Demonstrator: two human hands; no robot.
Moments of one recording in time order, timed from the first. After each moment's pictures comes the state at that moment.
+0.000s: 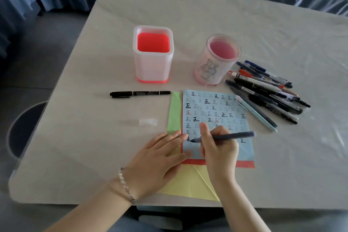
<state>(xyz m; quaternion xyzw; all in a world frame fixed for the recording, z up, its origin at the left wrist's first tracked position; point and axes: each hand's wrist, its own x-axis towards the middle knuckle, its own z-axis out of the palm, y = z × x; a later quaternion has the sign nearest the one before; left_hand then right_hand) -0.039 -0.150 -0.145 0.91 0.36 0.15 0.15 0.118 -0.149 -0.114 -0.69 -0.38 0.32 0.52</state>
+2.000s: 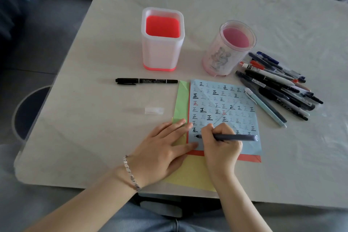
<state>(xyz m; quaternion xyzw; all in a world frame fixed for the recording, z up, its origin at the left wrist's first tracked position) -0.039 -0.150 -0.145 0.90 0.38 0.16 0.17 0.113 -0.153 -0.136 -0.70 -0.46 0.19 0.51</state>
